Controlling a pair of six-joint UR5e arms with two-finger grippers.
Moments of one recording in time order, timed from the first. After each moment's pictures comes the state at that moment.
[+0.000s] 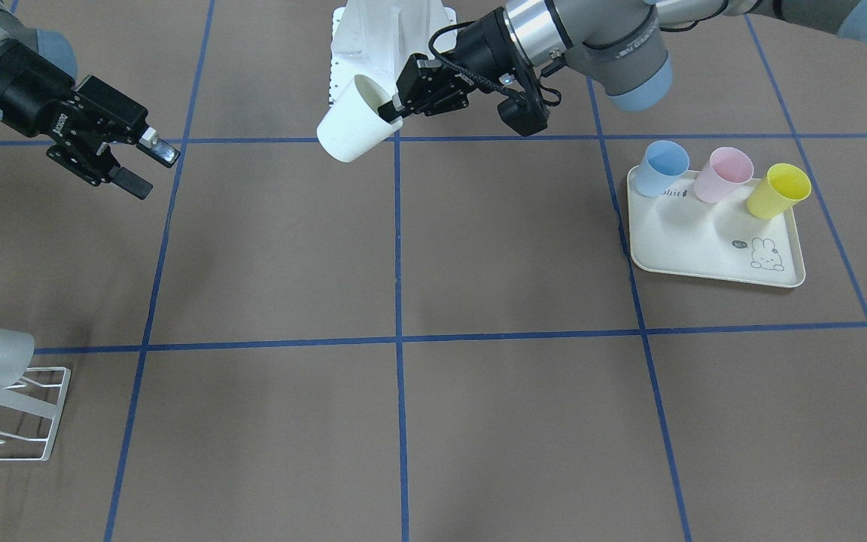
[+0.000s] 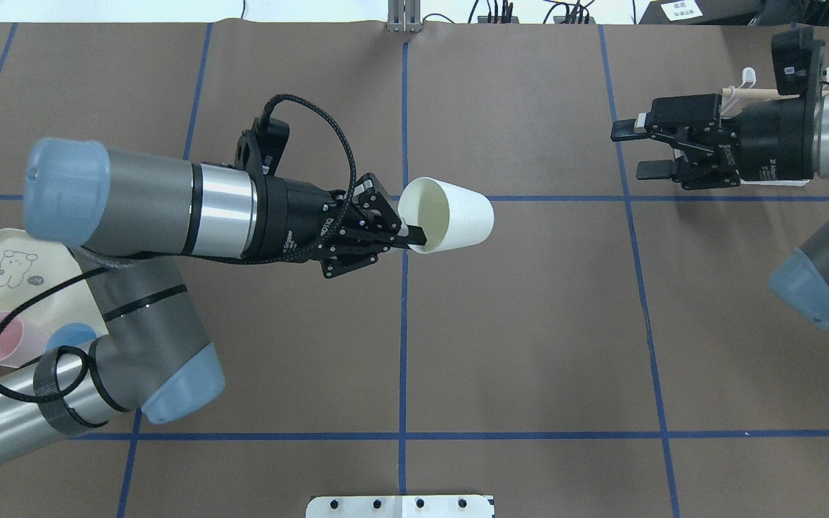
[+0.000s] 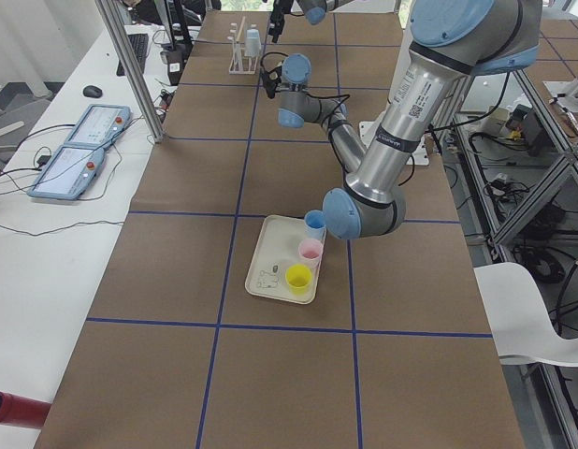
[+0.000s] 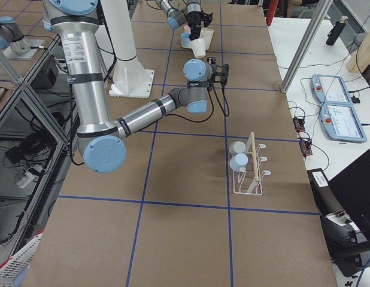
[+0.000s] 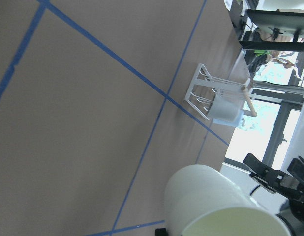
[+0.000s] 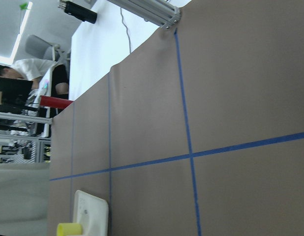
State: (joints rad) left arm -0.56 -2.13 -1.79 -2.68 -1.99 -2.10; right arm 0.96 -1.40 1.82 -0.26 2.22 1.75
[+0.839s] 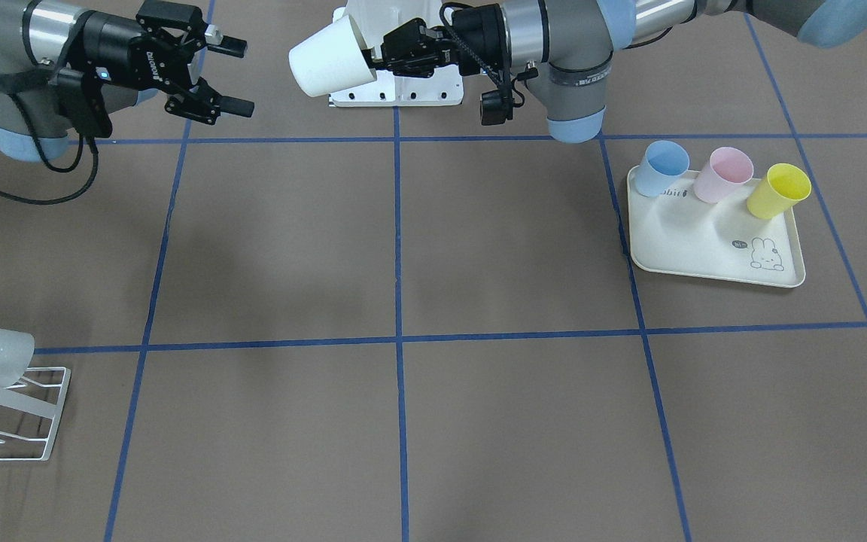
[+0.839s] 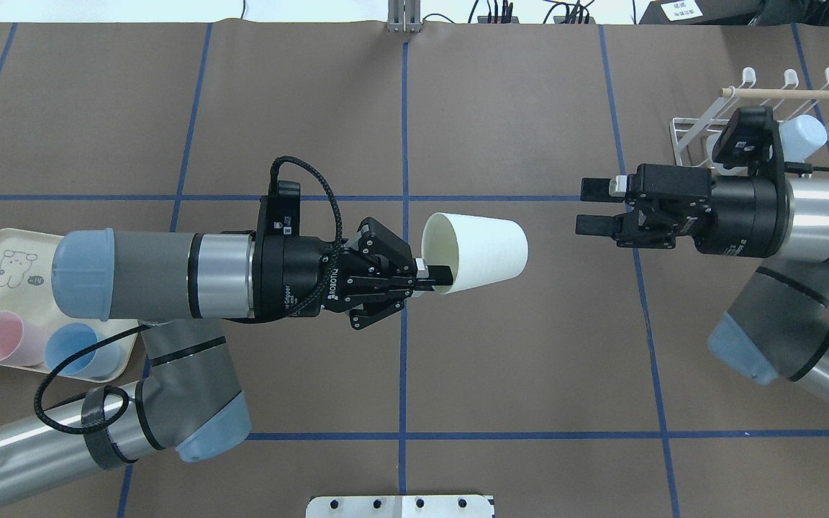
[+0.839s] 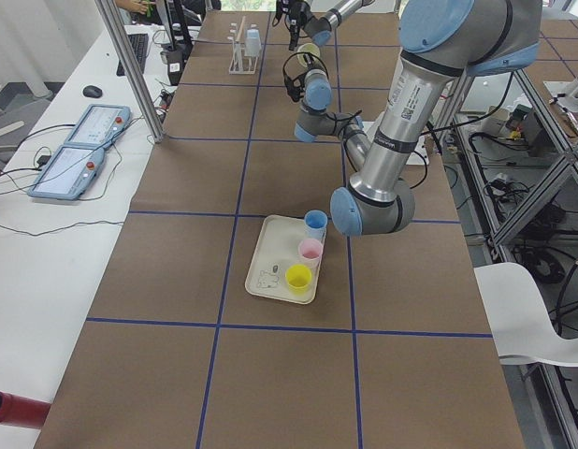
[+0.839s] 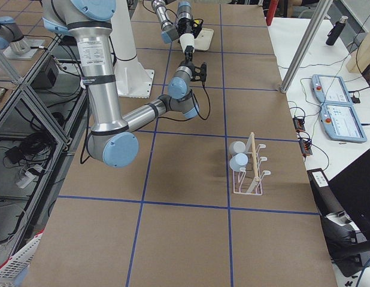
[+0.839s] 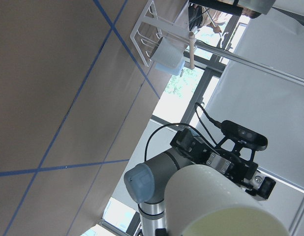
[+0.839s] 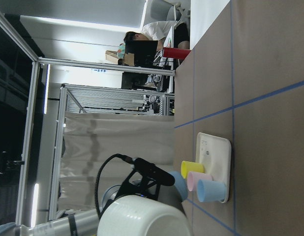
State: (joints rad) left arm -0.46 -2.13 -1.60 -3.27 -1.85 -2.30; right arm 0.63 -1.37 1.75 0.32 1.90 1.93
